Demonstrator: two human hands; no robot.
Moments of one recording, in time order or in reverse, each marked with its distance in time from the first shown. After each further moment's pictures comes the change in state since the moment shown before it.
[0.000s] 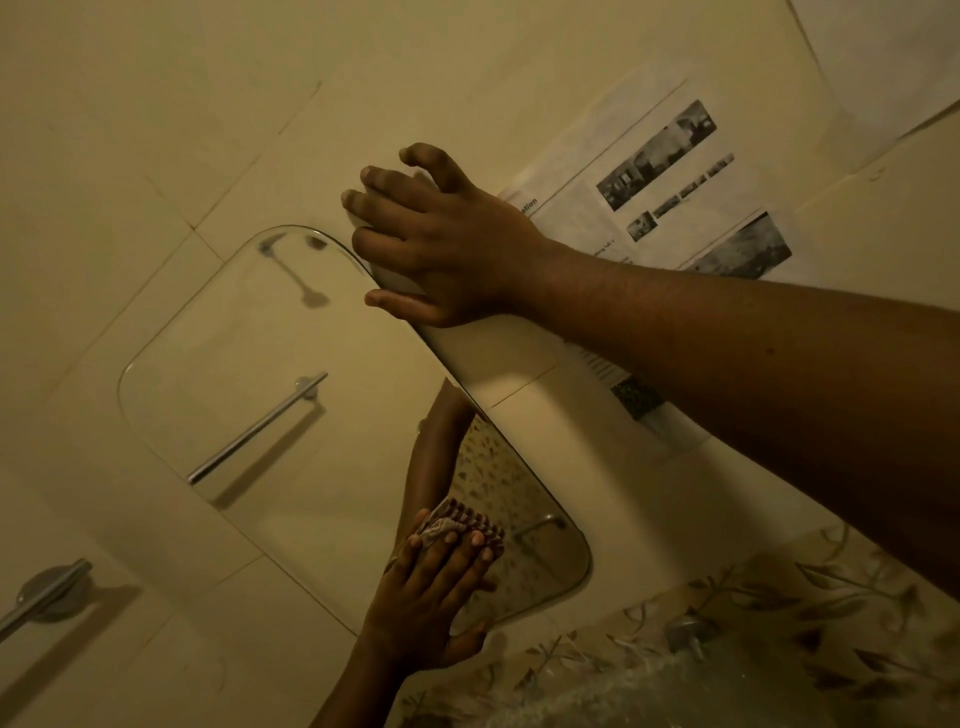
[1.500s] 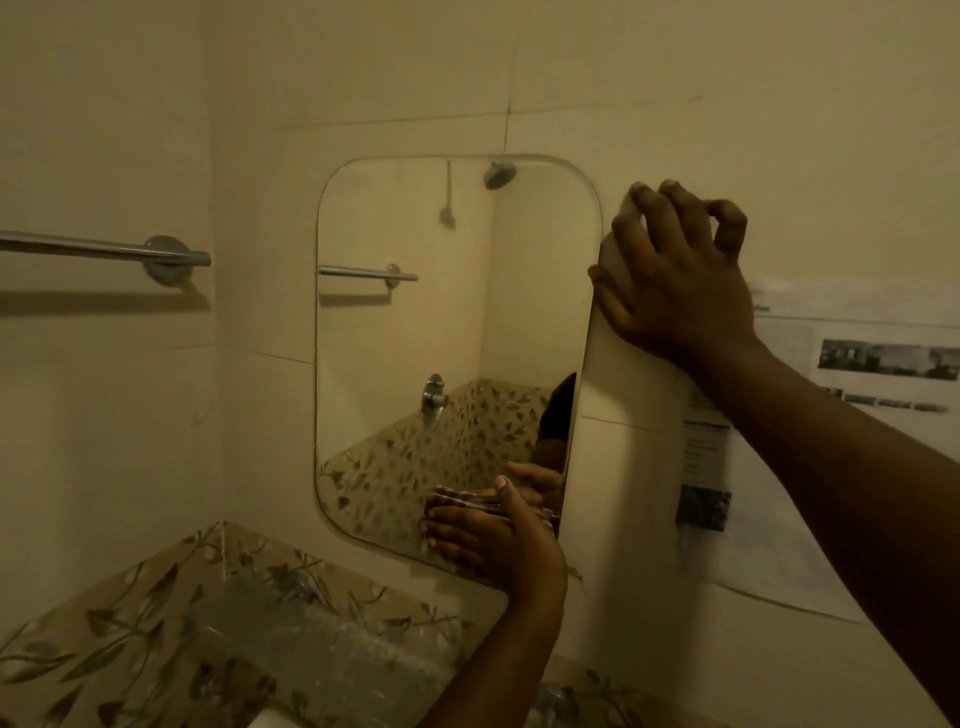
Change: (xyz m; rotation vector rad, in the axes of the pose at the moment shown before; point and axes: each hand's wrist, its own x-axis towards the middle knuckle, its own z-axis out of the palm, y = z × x) left_hand 0.221 0.124 -0.056 -1.079 0.552 -2.413; right_hand 0.005 0.005 0.009 0.007 -0.012 -0.024
